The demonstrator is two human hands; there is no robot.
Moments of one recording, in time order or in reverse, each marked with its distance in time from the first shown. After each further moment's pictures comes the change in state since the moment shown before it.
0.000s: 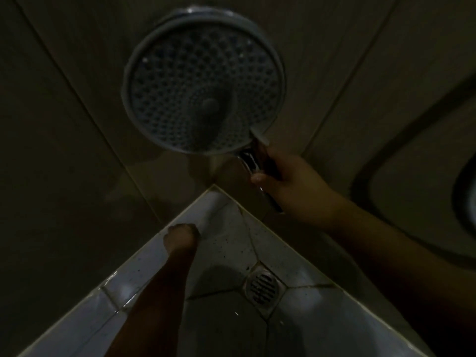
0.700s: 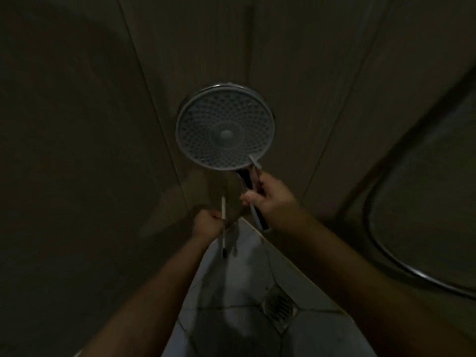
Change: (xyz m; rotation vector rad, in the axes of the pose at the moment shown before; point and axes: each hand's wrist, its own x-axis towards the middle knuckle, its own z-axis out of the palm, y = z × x) left_hand -0.140 0.090 -0.145 -0.240 0.053 0.351; right_hand -0.020 -0.099 0.005 0.127 0.154 -0.025
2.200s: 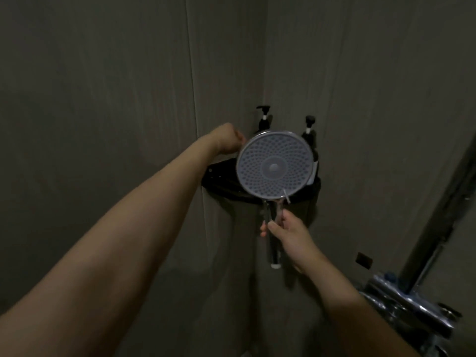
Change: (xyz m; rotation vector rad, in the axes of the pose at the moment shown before) left_hand -0.358 0.763 -0.509 0.268 0.175 0.601; right_hand -0.112 -0.637 -0.252 0.304 0.063 -0.216
